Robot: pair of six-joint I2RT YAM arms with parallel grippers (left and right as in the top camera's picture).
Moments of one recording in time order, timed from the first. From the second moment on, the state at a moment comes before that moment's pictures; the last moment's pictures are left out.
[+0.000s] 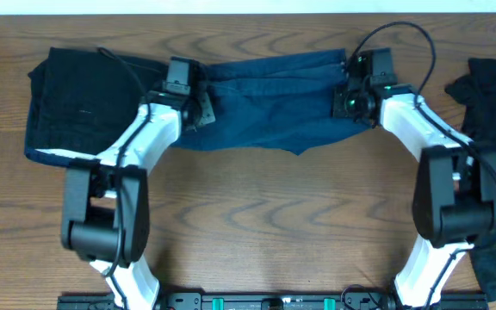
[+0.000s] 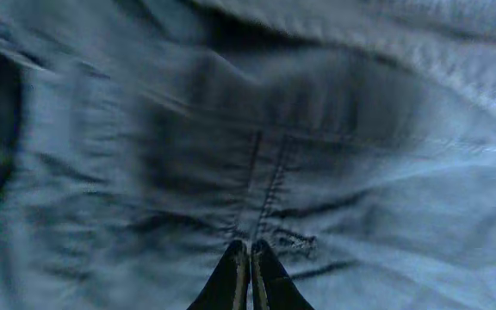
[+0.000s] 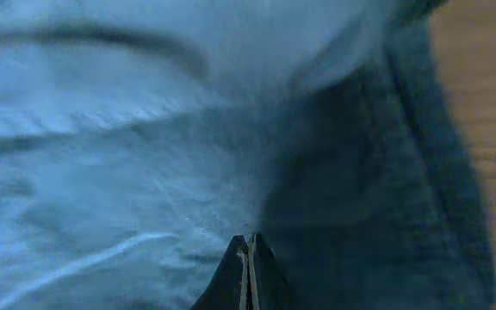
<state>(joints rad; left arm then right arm) -0.21 1.91 1.26 -0.47 0.01 -0.45 0.13 2.01 1.32 -0.39 -0.21 0.21</state>
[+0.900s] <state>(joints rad) -0.48 1.96 1.27 -0.69 0.00 -0.48 0.01 2.01 1.34 -0.93 -0.05 0.33</state>
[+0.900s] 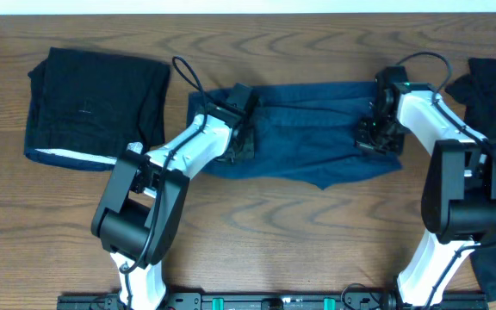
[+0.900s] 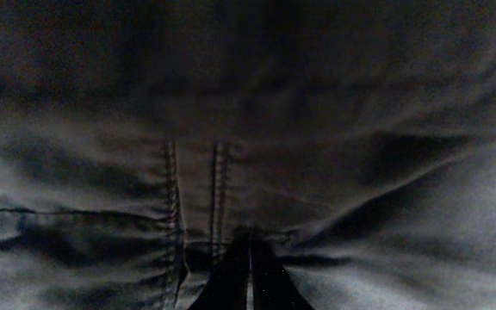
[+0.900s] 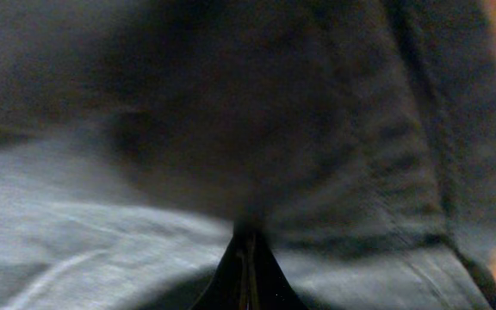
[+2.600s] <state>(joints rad) -0.37 1.91 1.25 -0.55 -0.19 -0.51 0.05 1.92 1.21 -0.52 -0.07 0.23</state>
